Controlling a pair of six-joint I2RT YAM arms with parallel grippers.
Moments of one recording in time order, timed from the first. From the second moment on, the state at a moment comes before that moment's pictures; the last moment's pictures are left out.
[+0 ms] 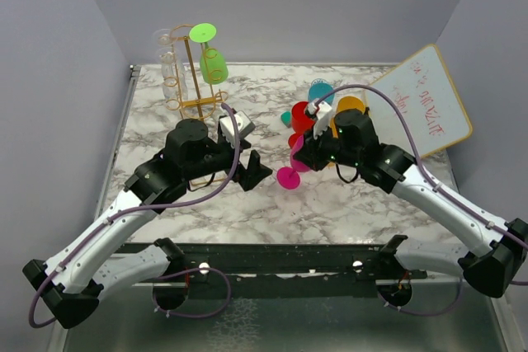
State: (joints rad) left arm -0.74 0.92 1.05 -0.46 0.32 -0.06; right arm 0.73 1.14 1.07 -0.43 -0.19 0.15
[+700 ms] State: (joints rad) left arm -0.74 0.87 1.04 -0.46 0.29 -0.10; right arm 0.74 1.27 1.05 -0.32 0.01 -0.04
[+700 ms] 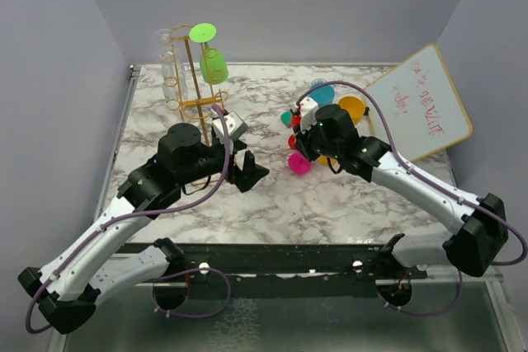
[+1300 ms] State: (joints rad) left arm -0.74 0.83 1.00 -0.46 0.27 -0.11; right arm 0.74 1.47 1.19 -0.42 0.09 -0.02
